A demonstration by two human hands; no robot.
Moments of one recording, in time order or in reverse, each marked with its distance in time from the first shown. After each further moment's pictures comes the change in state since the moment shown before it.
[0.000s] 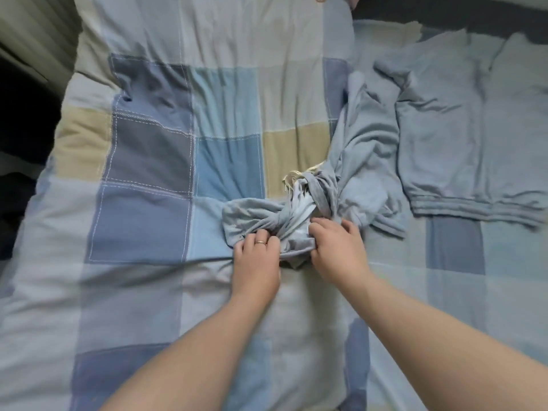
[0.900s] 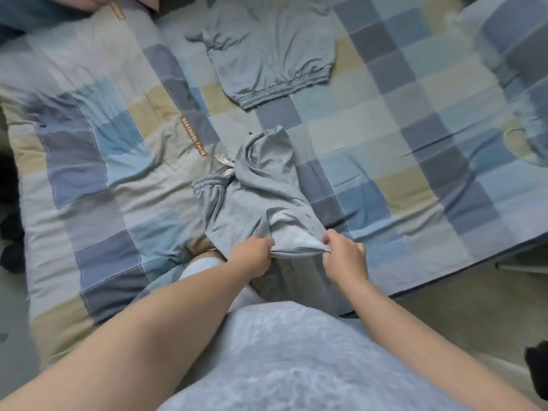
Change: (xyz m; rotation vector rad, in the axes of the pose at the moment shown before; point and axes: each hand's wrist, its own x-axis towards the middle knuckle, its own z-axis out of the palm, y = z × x) left_hand -0.358 0.238 -0.029 0.170 -0.683 0.353; right_hand -0.554 0.109 0.019 0.411 0.094 0.700
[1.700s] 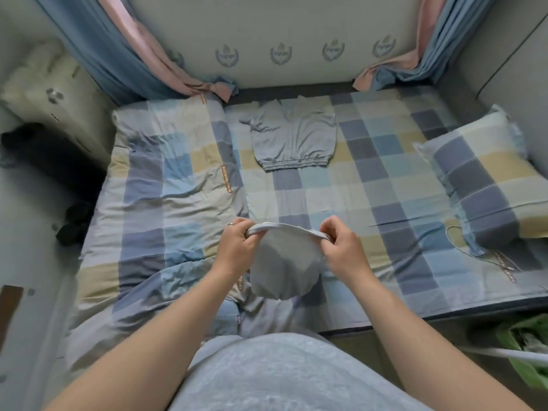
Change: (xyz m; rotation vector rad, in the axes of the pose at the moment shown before) left_hand -0.250 0.163 -0.083 -0.836 0.875 0.037; right_hand -0.159 0.032 -0.236 0.589 0.131 -0.456
